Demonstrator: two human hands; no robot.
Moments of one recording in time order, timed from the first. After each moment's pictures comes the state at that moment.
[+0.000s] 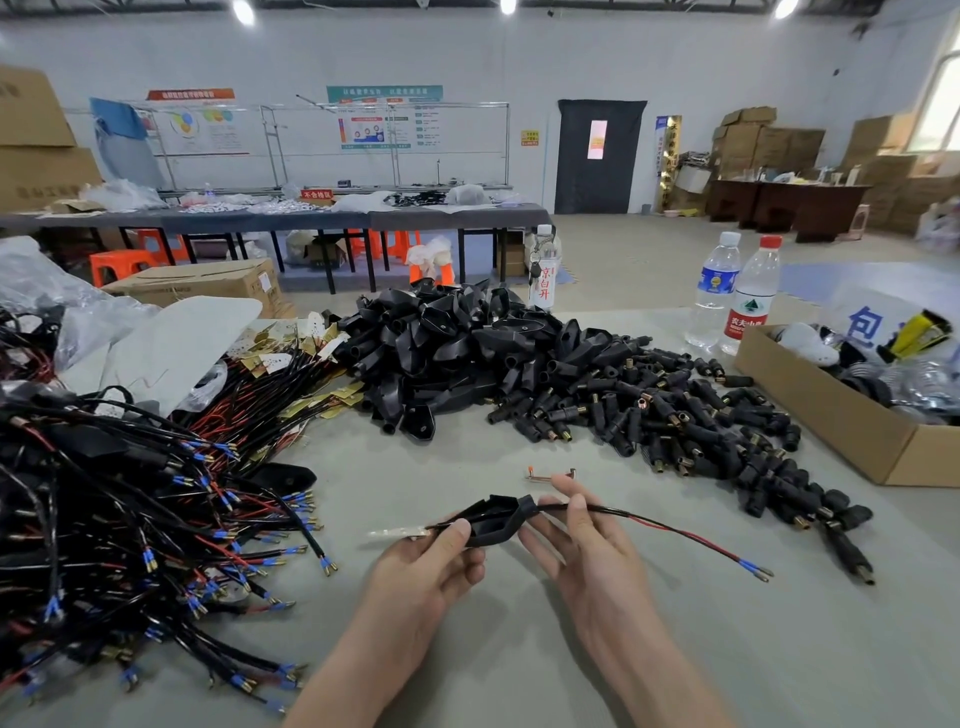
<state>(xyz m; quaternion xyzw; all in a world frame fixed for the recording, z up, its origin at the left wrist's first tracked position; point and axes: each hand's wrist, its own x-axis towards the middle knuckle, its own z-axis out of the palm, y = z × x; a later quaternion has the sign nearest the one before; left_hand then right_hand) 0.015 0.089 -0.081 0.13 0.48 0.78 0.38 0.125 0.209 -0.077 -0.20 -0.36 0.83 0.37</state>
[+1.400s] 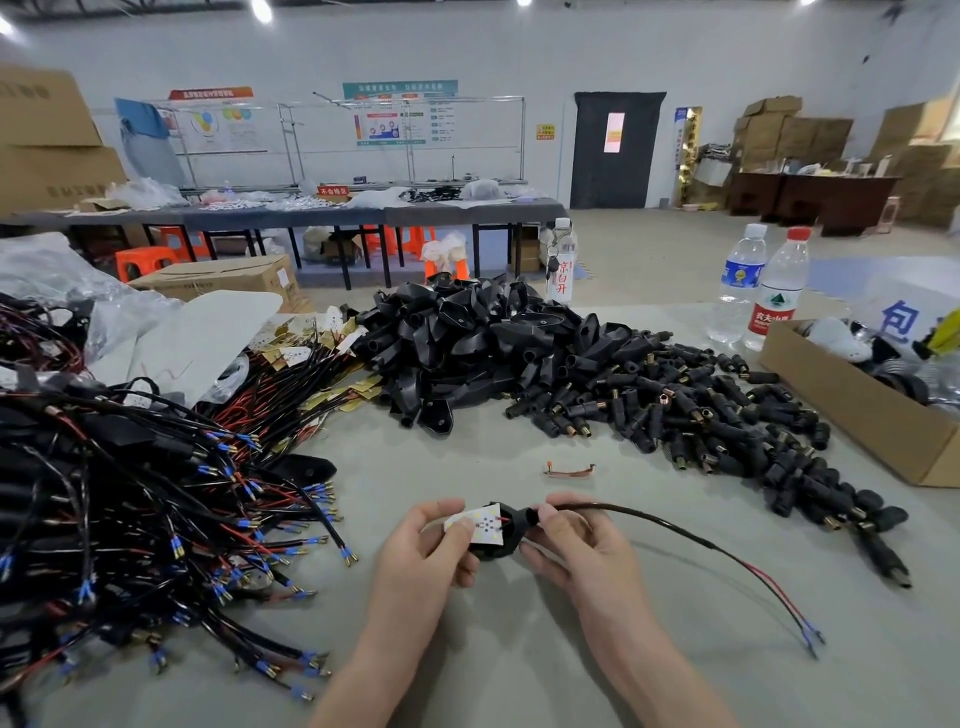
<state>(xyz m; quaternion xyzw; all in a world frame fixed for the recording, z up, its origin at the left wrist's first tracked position) 0.007 0.082 -0.085 0.22 0.63 0.72 0.20 0.114 0.197 -0.087 -0.24 -0.46 0.79 0.34</state>
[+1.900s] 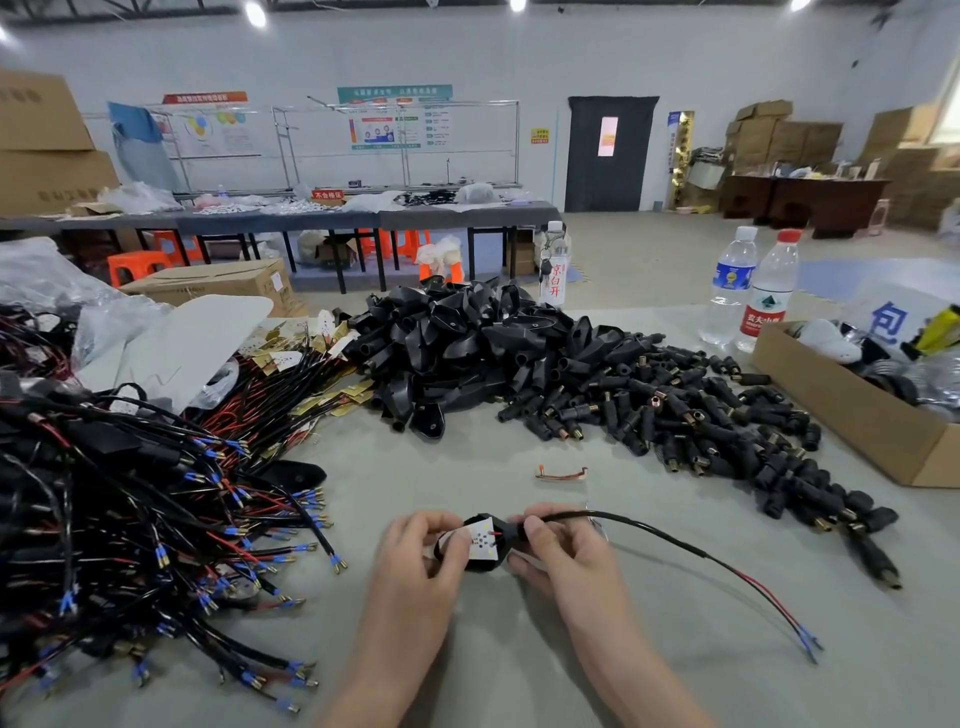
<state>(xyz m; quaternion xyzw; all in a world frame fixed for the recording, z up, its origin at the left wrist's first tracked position) 0.011 0.081 -0.094 0.29 0.77 0.57 0.03 0.112 0.193 -0.087 -0.24 -0.49 0.77 0.34</state>
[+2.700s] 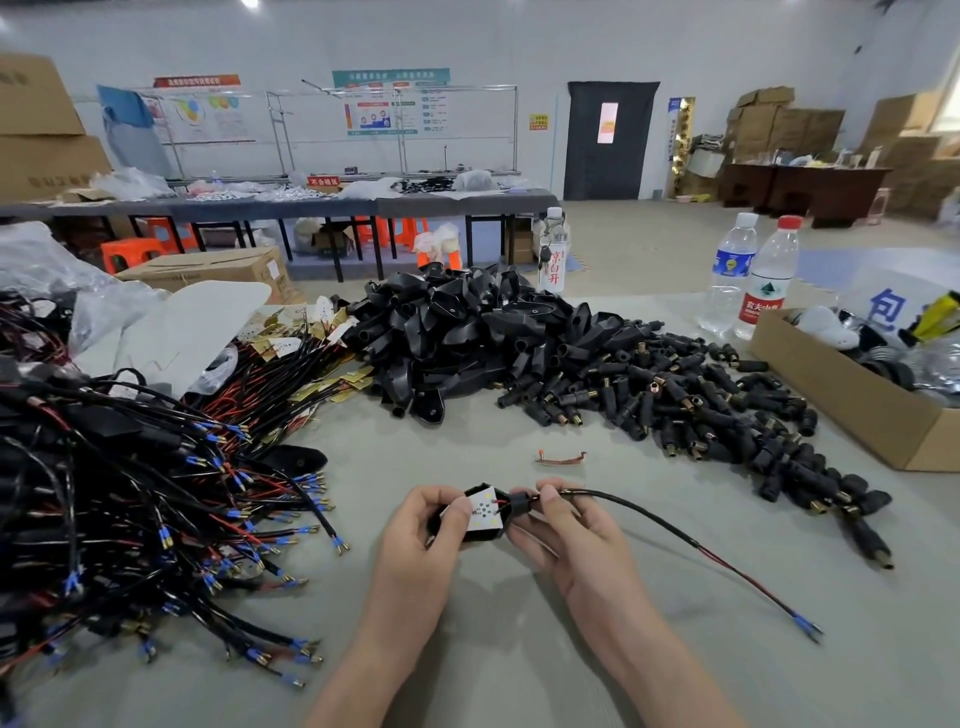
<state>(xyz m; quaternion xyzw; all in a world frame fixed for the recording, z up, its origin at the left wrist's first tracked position) 0.019 0.082 -0.079 0.27 0.64 0.70 0.15 0.119 0.194 -0.075 -0.19 -0.39 0.84 0.32</state>
